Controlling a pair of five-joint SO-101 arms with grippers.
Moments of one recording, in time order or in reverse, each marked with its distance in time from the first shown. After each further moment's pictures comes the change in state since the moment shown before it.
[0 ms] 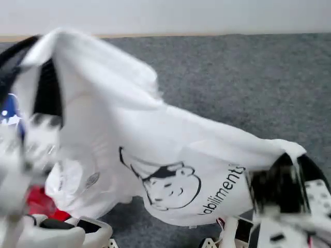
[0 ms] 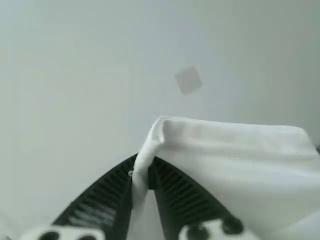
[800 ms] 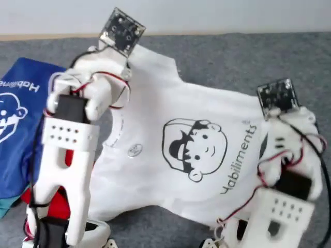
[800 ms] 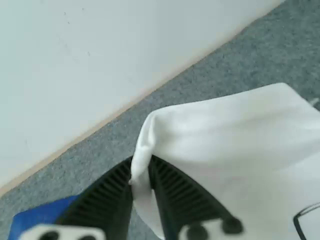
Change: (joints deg) left arm -5.5 0.7 78.2 -43.6 6.7; right arm 0.0 17.0 42.0 -55.6 1.9
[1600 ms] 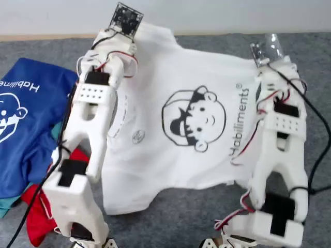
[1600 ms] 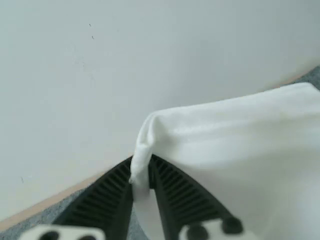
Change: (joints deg) left arm -4.6 37.5 -17.7 -31.3 1.8; right arm -4.7 50.1 -23.2 -28.0 0.0
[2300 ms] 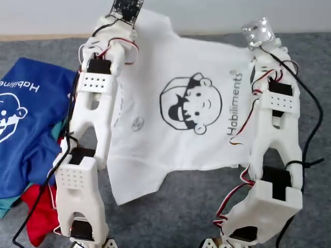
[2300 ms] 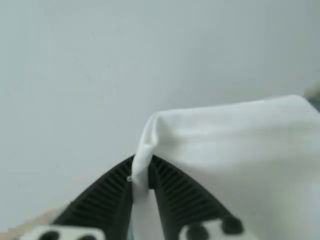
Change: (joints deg) left arm -0.2 13.7 -21.9 9.2 -0.2; right arm -2.8 15.3 -18.5 6.9 1.7
